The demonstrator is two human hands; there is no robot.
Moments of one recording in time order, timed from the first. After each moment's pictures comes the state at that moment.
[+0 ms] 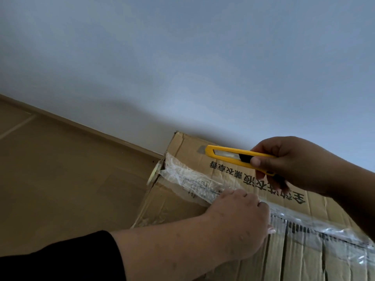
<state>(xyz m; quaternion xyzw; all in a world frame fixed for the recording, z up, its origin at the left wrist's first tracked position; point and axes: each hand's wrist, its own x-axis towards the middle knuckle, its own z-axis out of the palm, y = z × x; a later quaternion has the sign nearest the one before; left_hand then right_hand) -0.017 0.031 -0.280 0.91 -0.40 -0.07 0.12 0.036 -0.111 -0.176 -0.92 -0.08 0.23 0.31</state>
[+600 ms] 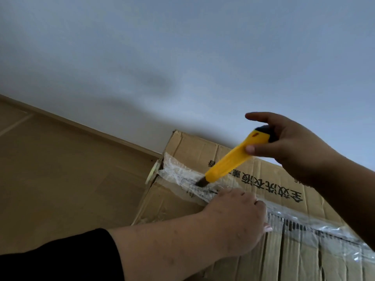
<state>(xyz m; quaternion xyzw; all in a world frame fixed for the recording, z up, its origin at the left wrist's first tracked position) -0.015 0.031 -0.289 0.90 -0.41 -0.04 0.14 0.051 -0.108 -0.188 -0.85 -0.04 0.11 0.52</state>
